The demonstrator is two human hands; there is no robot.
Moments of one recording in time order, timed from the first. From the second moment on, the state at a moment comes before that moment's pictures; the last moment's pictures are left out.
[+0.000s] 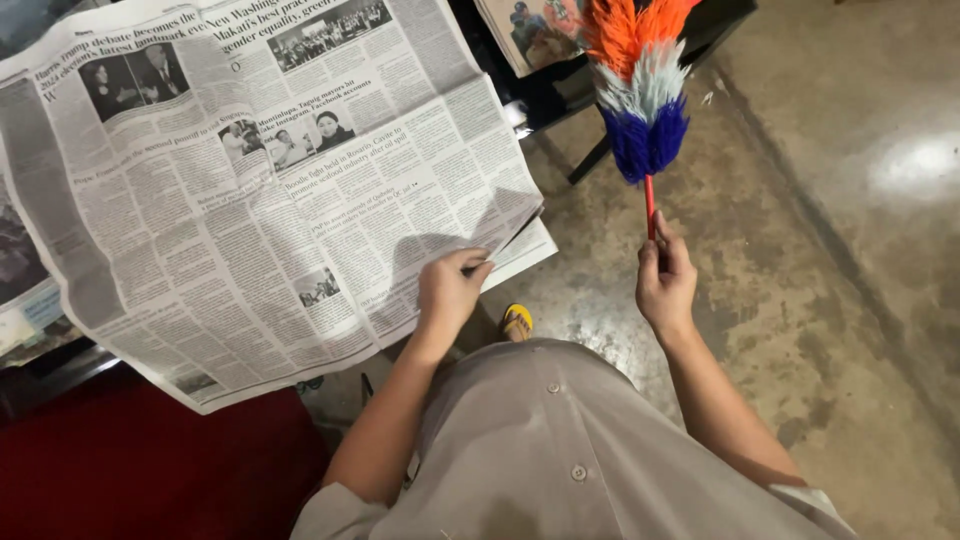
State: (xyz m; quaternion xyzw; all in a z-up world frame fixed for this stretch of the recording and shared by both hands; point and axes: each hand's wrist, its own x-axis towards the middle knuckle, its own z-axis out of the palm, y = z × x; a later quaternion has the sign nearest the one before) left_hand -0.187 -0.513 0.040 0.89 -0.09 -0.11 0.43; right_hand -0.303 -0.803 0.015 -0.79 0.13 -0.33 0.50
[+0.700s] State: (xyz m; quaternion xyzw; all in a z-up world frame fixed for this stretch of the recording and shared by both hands) left_hand -0.176 -0.414 0.115 0.64 0.22 0.43 0.60; right_hand -0.261 -0.709 0.040 -0.88 0.12 -0.14 0.43
